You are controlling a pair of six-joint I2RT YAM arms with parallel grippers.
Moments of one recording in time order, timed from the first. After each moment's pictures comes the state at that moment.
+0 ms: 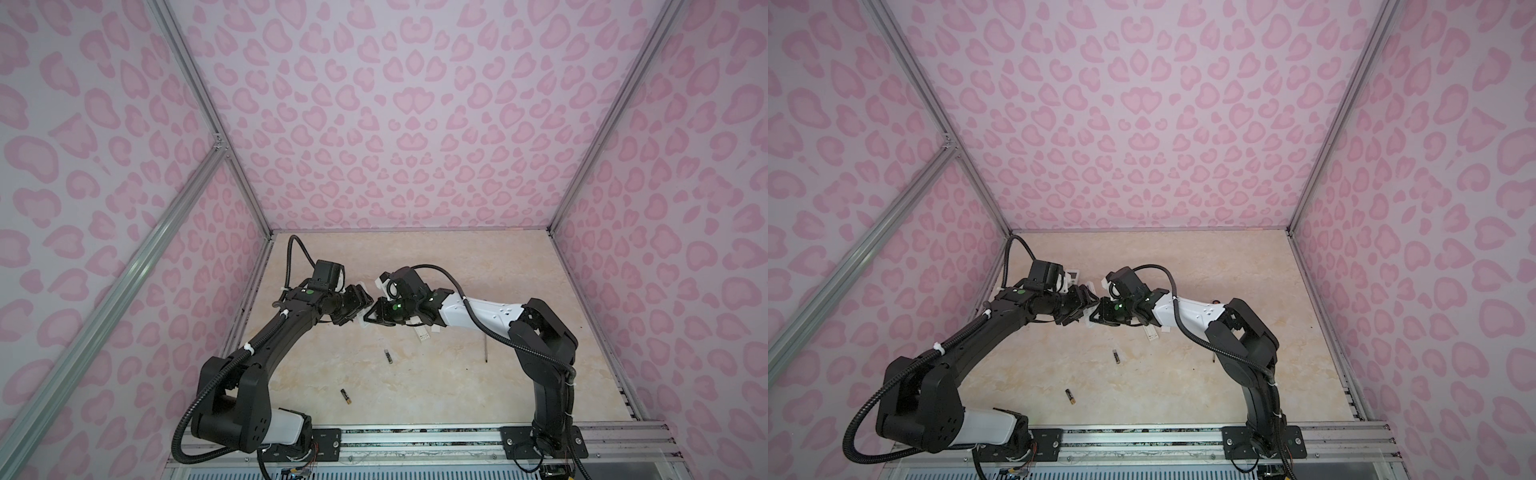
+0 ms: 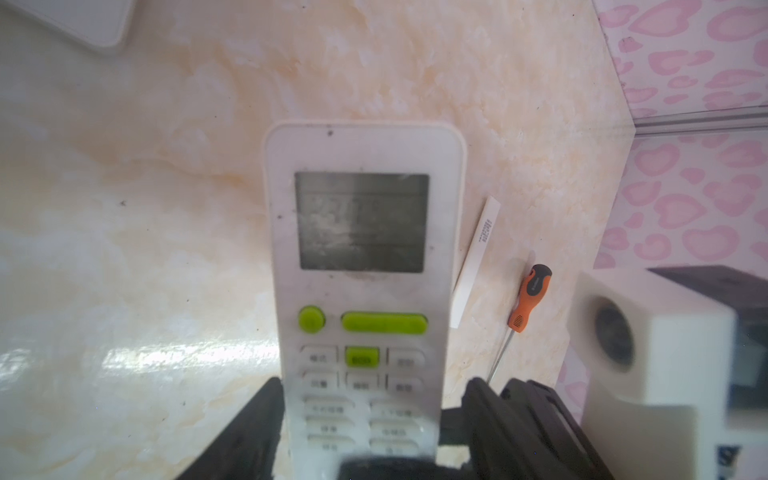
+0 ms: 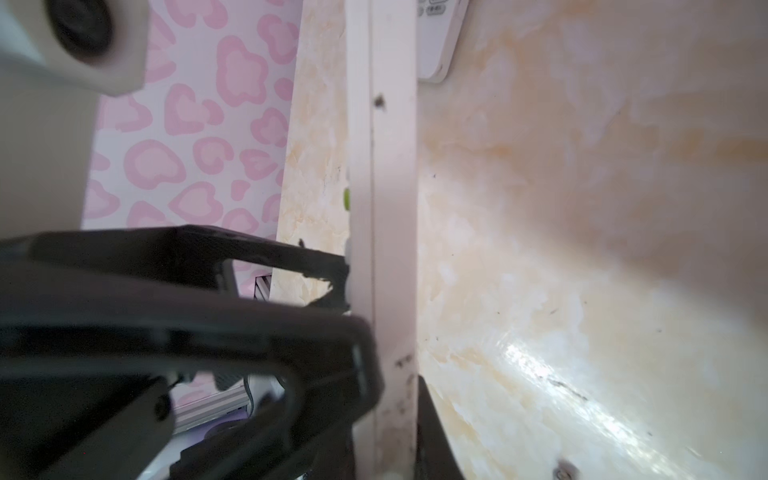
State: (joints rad) left arm -0.26 1.40 1.01 -0.58 0.38 -0.78; right arm 0.84 1.96 1.36 -0.12 -0.47 0.85
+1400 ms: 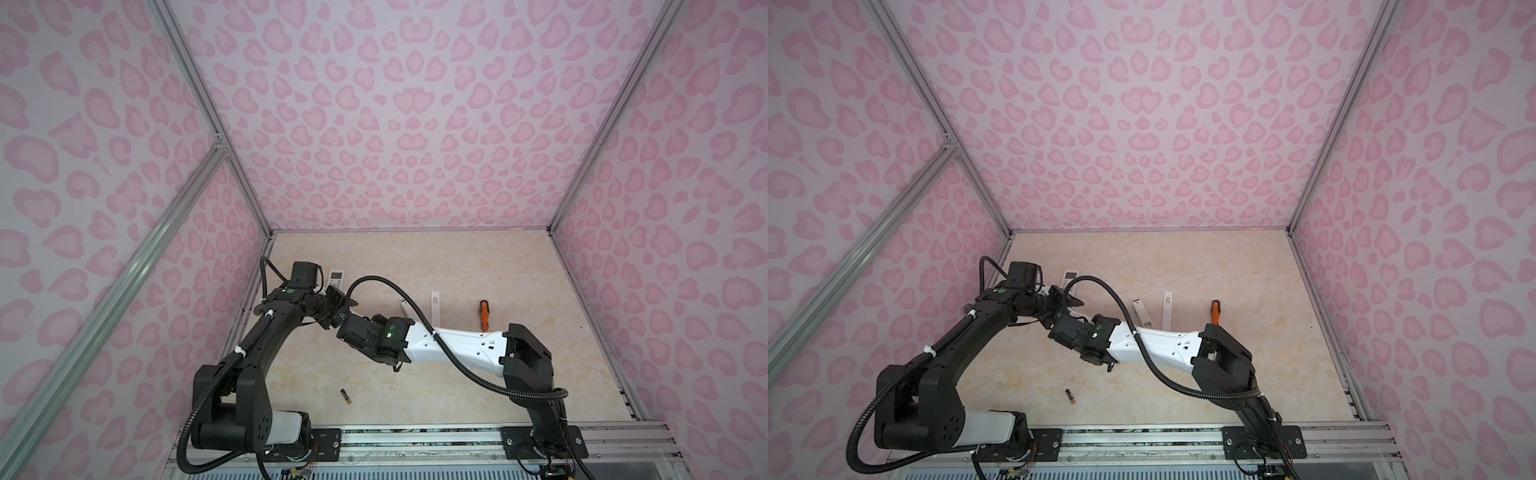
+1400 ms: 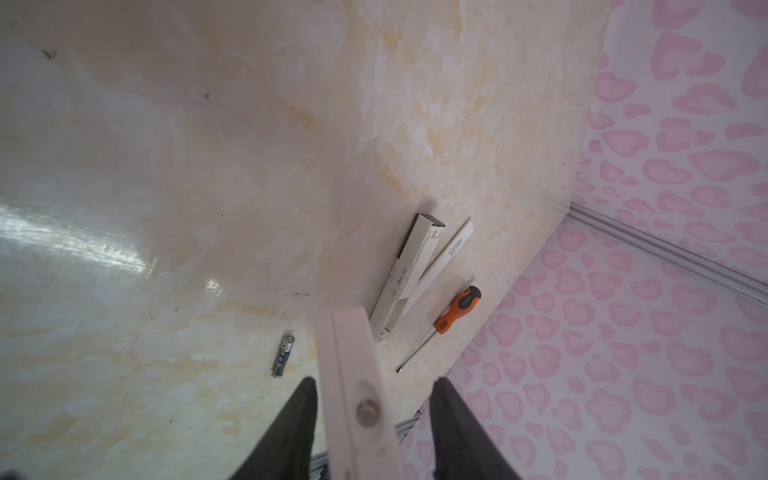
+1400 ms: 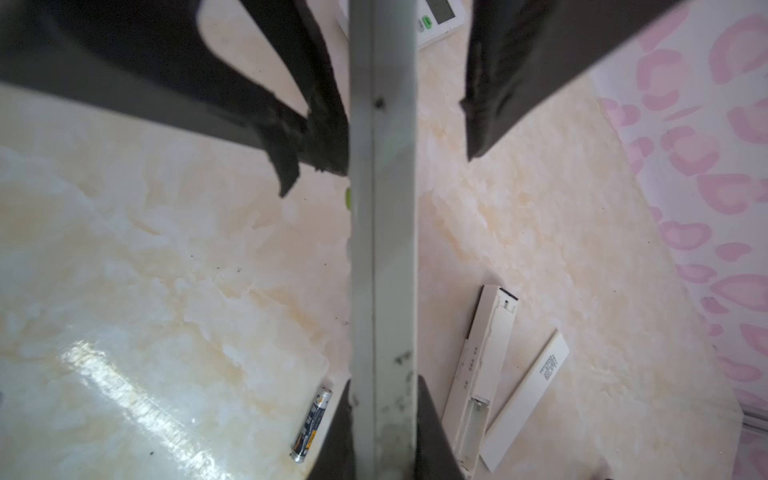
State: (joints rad) left arm -0.09 1.39 0.96 -0.66 0.58 -1.05; right arm 1.22 2.04 1.69 -0.74 0.57 0.09
